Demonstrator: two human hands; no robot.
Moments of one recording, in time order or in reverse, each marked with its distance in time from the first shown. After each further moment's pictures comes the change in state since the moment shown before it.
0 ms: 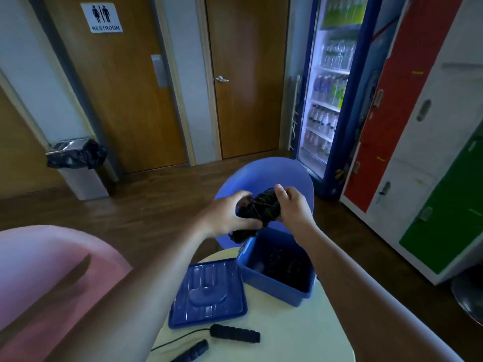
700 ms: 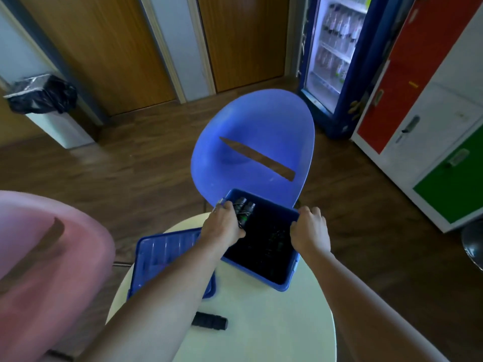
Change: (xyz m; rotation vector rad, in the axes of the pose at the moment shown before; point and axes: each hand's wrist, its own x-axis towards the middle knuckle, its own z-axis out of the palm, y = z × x) left_hand 0.146 -0.083 0.208 0.469 -0.086 -0.539; right_hand 0.086 0.216 -0.043 -0.709 -0.099 0.202
